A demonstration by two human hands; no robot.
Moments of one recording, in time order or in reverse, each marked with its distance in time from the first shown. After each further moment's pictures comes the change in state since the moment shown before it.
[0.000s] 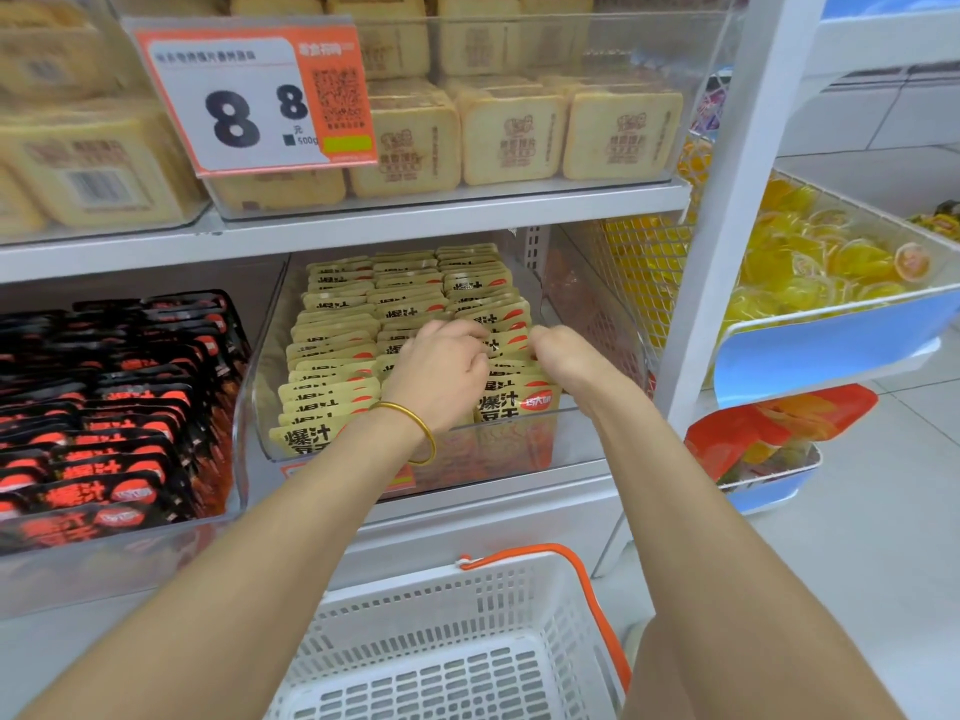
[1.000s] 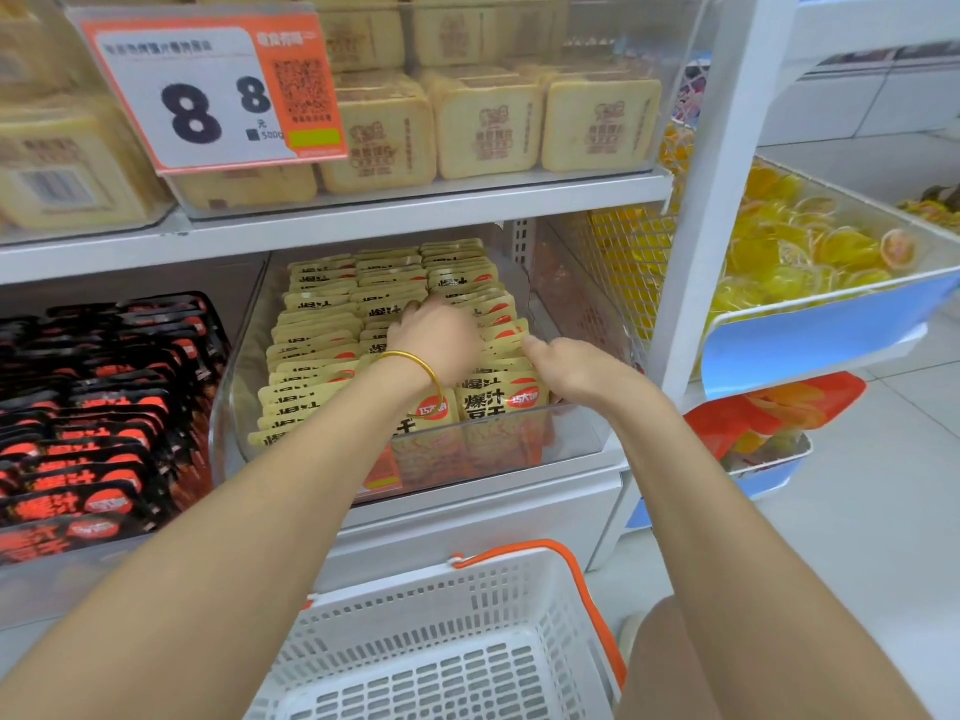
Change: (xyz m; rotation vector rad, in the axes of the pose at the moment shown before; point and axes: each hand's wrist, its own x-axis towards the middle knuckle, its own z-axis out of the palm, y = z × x) left_hand 0.027 0.016 -0.016 0.040 -0.144 -0.214; right_hand -0.020 0.007 -0.018 -0.372 -0.070 -0.018
